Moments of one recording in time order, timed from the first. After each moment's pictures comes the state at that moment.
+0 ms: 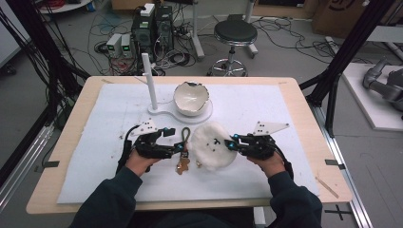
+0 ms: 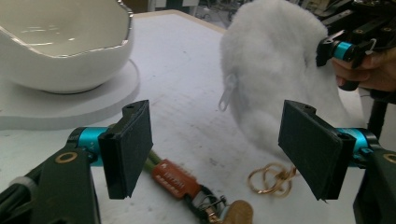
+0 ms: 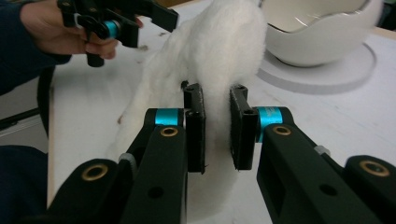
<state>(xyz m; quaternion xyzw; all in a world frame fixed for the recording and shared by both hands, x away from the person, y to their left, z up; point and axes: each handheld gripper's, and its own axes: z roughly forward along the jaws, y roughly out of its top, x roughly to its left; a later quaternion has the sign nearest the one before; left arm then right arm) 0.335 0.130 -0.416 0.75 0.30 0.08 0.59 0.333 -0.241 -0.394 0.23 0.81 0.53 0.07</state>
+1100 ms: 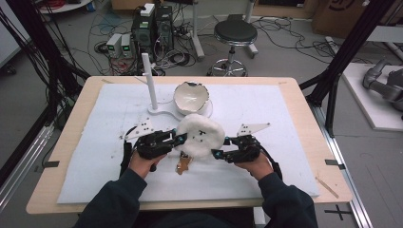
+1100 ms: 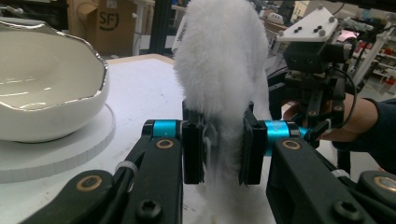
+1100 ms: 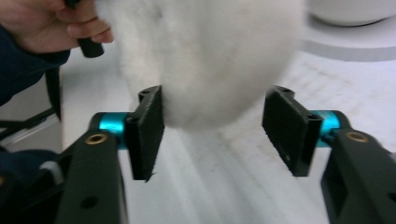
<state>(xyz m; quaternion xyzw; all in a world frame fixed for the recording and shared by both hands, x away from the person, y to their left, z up) 0.325 0.124 -0.407 0.70 0.26 0.08 0.66 0.339 -0.207 -0.414 0.27 0.83 0.50 0.01</state>
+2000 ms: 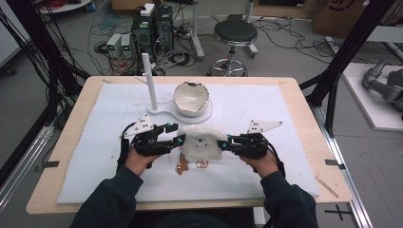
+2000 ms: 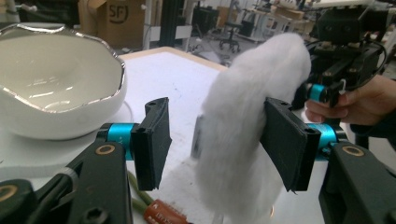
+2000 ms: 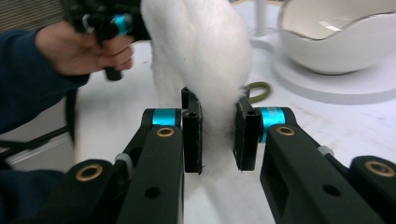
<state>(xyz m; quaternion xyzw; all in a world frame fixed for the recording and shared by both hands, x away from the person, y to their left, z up) 0.330 0.131 -0.397 0.72 0.27 0.10 0.63 0.335 -0.224 -0.395 0.24 0.80 0.56 0.02</state>
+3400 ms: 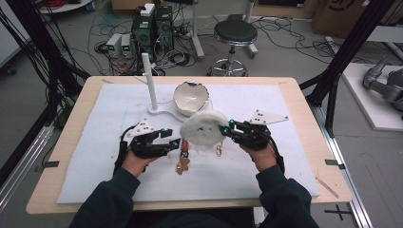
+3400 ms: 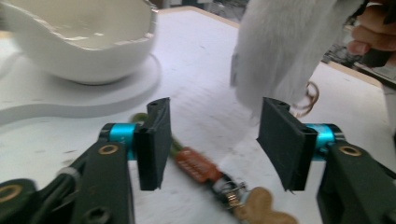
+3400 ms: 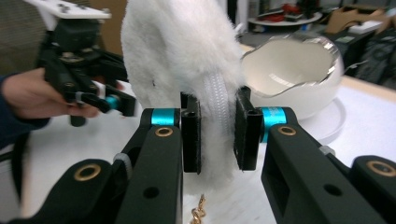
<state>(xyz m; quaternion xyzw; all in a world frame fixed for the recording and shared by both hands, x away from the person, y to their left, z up) 0.334 0.143 -0.417 0.75 0.32 0.11 0.57 0.341 -0.219 -0.365 0.26 0.77 0.57 0.12</state>
